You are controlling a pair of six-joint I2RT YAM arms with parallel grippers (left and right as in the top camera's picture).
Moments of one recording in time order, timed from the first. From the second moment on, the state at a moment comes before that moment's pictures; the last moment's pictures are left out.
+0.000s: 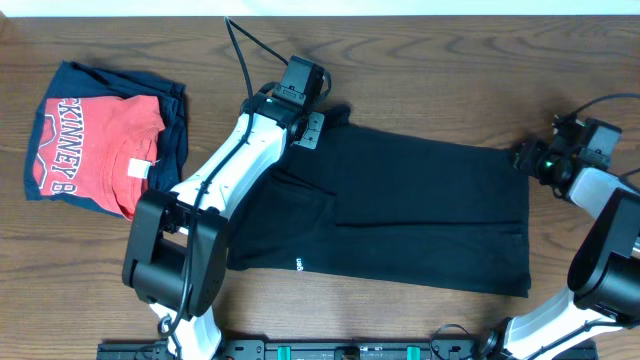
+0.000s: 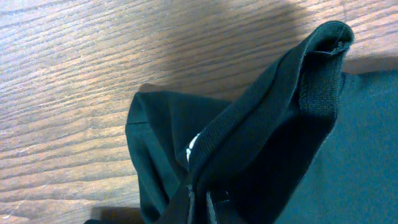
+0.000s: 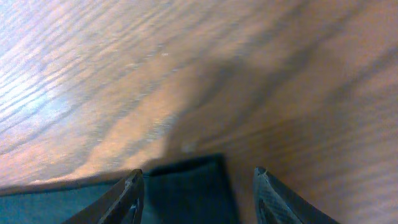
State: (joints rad) left arm -0.42 1.90 1.44 -0.64 -0.12 -0.08; right arm -0.42 1.87 0.94 -0.06 -0.33 0.12
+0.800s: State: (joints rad) left arm -0.42 1.85 1.44 -0.70 -0.11 -0.09; right arm -0.44 1.81 0.95 -0.22 -0.40 0.15
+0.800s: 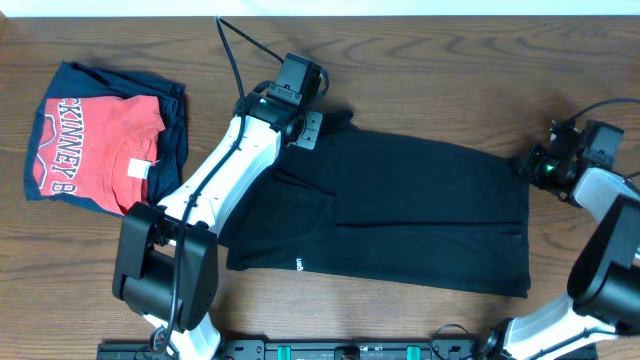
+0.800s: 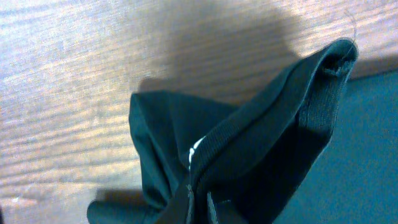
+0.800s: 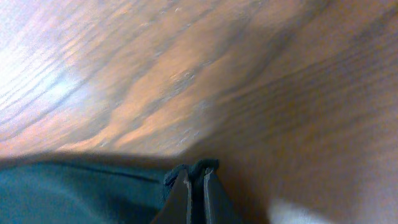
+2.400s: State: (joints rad) left arm -0.39 1.78 1.44 -1.52 -0.11 -0.20; right arm -0.44 1.50 0.95 -0.99 -0.14 0.28
